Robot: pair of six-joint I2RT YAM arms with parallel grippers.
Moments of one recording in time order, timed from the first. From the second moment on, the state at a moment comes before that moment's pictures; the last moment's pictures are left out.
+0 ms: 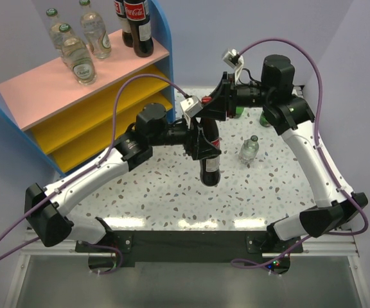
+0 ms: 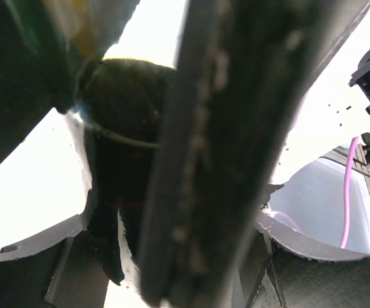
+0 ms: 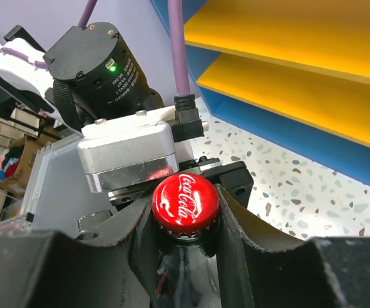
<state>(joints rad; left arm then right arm) -0.78 1.36 1.26 -0.02 0.61 -0.34 0.41 1.45 1.74 -0.47 -1.05 0.25</state>
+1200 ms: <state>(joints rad) -0.86 1.25 1.09 0.25 0.27 -0.25 0.28 1.45 1.83 -0.48 -0.98 0.32</state>
